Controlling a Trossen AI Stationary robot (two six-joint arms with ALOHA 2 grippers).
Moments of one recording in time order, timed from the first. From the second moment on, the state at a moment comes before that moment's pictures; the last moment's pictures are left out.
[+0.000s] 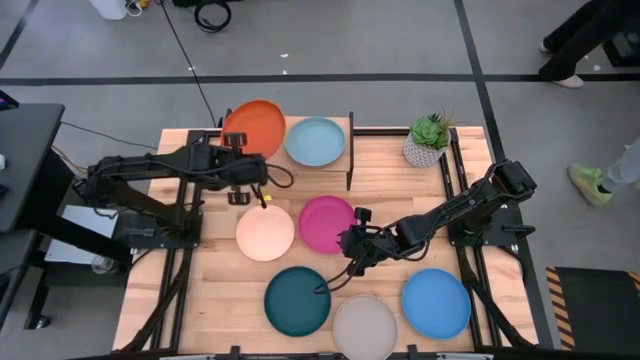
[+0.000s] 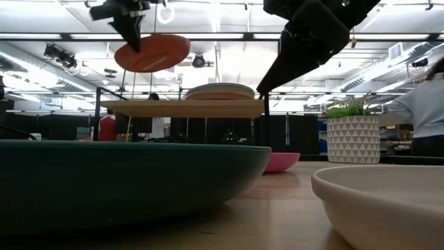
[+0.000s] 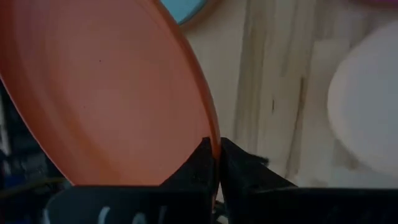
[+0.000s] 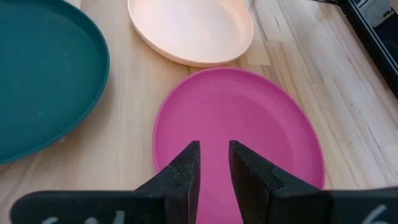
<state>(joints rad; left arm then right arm) 0.05 1.34 1.41 -1.32 -0.65 0.19 0.38 1.64 1.02 -0.25 0.56 0.24</state>
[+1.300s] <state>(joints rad) 0.32 1.50 1.25 -1.22 -0.60 0.61 0.40 1.64 1.02 -0.22 0.55 0.23</state>
